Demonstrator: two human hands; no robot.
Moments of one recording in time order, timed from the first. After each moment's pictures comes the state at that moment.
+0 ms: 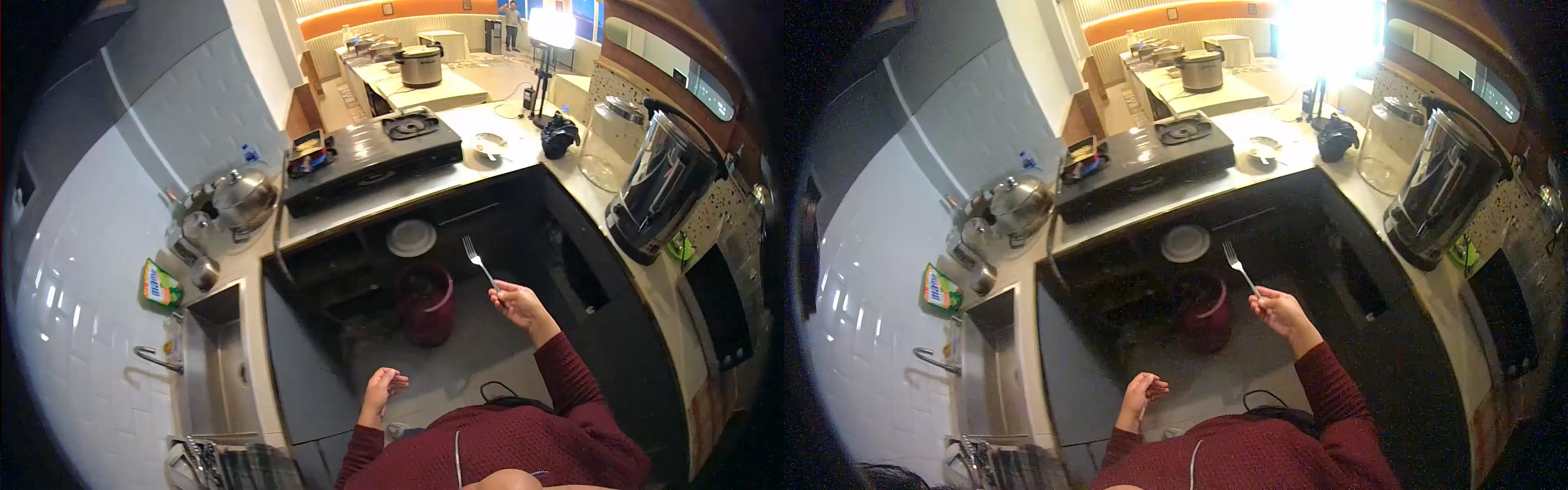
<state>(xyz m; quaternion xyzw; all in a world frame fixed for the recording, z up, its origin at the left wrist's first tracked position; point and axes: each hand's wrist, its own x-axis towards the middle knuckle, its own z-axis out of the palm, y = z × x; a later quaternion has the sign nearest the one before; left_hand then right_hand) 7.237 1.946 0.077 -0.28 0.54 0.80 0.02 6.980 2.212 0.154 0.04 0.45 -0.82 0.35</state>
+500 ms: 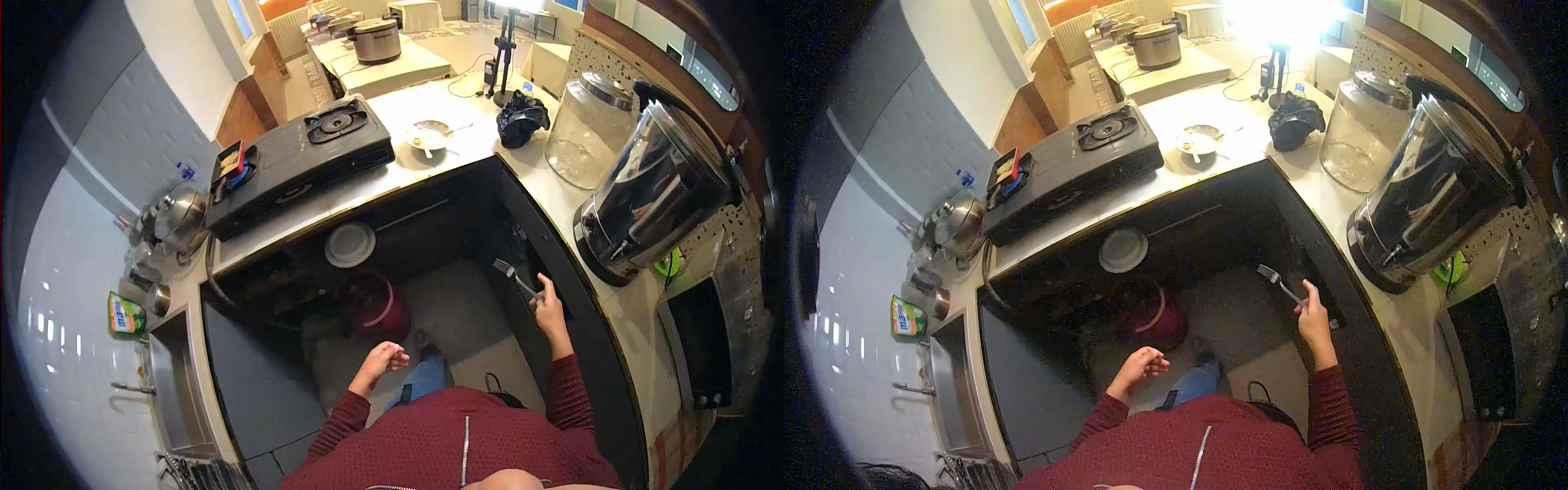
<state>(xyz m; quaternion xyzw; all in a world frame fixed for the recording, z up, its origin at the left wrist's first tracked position) 6.998 2.075 0.071 -0.24 0.59 0.75 0.20 6.832 2.438 0.115 -0.04 0.90 -0.43 0.00</state>
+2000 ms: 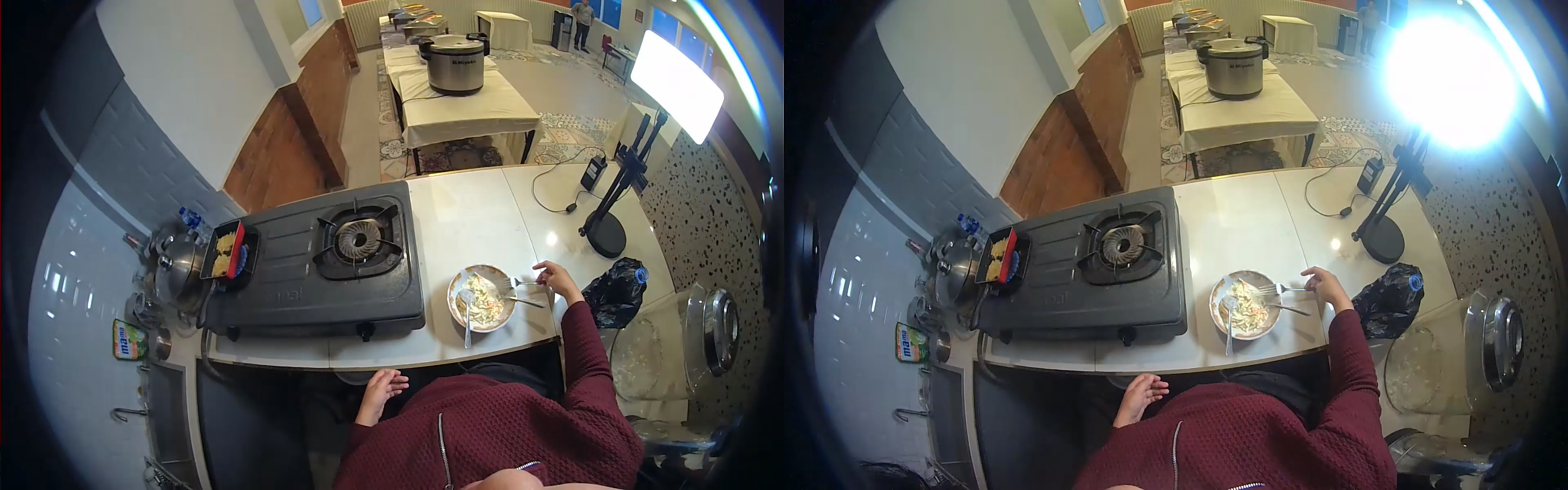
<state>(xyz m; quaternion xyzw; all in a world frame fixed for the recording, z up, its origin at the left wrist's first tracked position) 6.593 1.974 0.087 -0.38 0.47 0.80 -0.02 6.135 2.255 0.051 -0.21 0.80 -0.49 0.26</state>
